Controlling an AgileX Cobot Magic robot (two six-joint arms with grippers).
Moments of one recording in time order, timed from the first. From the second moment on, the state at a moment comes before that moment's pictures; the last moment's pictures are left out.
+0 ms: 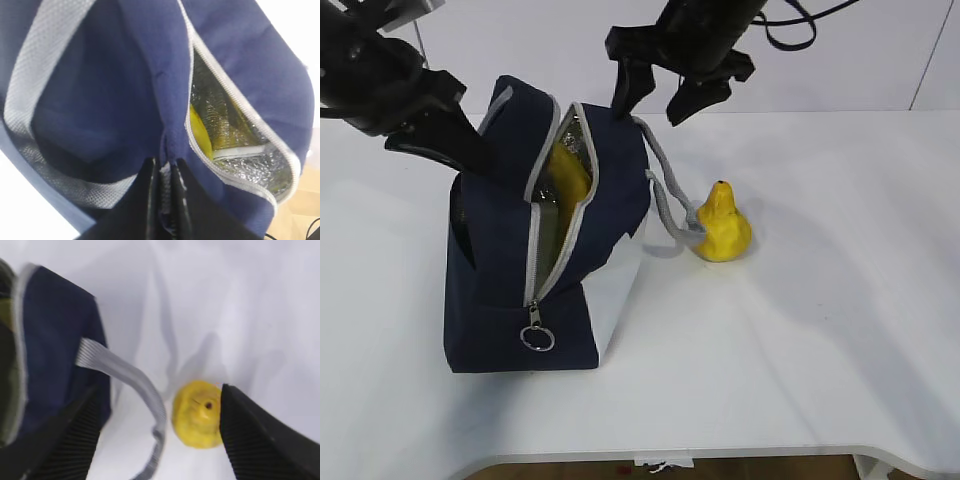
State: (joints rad) left arm -0.18 1.71 -1.37 -0.66 1.01 0.52; right arm 0.35 2.22 -2.26 0.29 1.24 0.01
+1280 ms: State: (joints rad) left arm -0.18 1.71 -1.37 -0.65 1.05 0.52; right arm 0.35 2.22 -2.03 -0.08 1.24 0.14
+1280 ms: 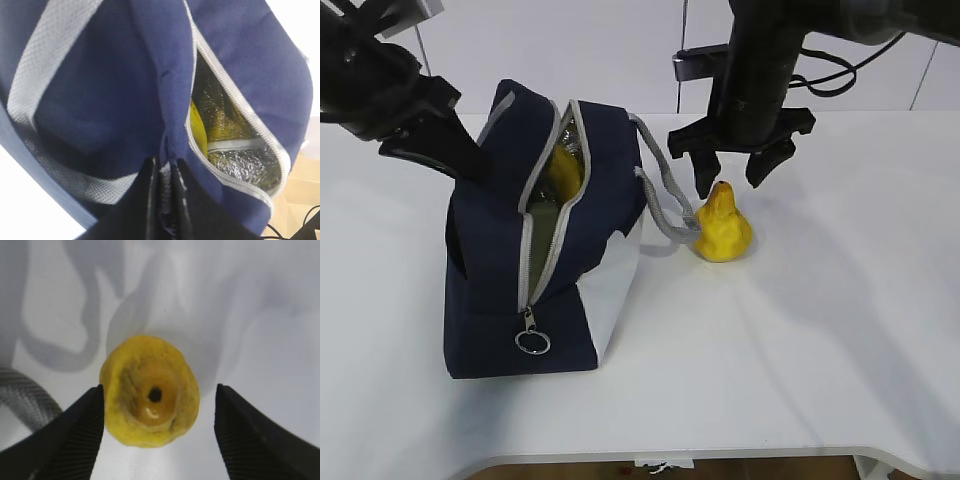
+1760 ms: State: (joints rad) left arm -0.18 1.71 -1.37 -0.65 1.05 0.52; right arm 0.35 2.27 -2.03 -0.08 1.24 0.15
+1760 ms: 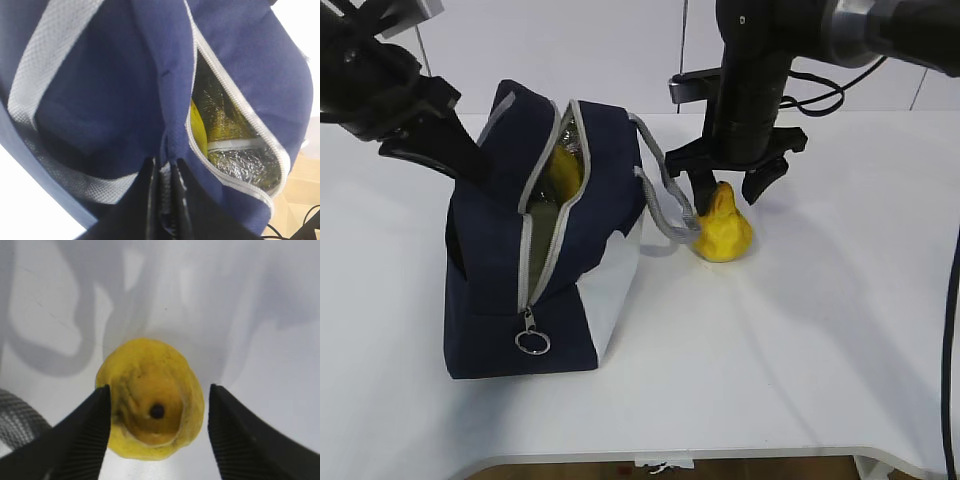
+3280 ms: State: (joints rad) left arm -0.18 1.71 -1.37 -0.64 1.05 0.52; right arm 0.35 1.97 -2.03 0.43 1.25 -0.07
